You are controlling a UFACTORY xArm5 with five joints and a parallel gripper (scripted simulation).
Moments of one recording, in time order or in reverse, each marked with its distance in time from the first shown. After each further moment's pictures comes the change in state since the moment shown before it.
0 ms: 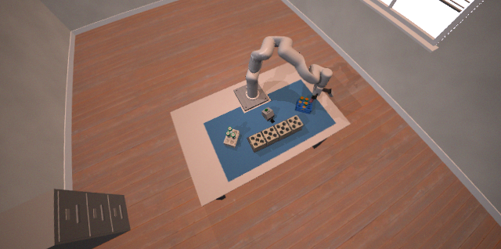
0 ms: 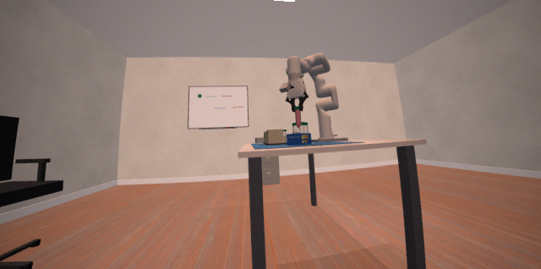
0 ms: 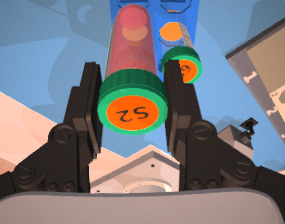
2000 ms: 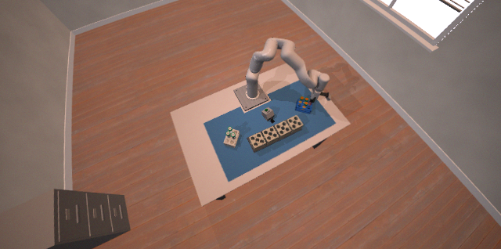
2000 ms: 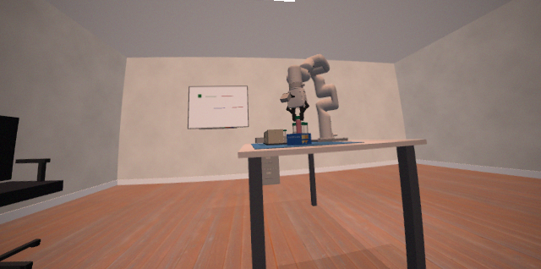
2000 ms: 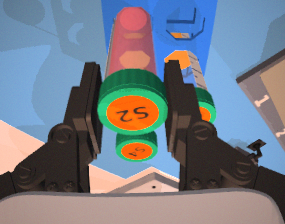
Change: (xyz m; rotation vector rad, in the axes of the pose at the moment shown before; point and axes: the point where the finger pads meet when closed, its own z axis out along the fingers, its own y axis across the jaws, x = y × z) arm 0.000 0.000 0.052 0.000 0.000 0.000
